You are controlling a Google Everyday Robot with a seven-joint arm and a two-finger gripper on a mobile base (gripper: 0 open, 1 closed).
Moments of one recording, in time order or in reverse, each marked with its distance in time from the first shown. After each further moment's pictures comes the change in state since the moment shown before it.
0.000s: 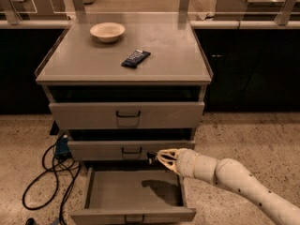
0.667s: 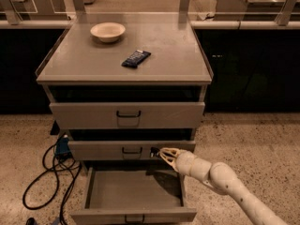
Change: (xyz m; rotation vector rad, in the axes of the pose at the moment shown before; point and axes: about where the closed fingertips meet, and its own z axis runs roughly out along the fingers) arm 0.101 -0.007 0.058 0.121 -0.079 0.195
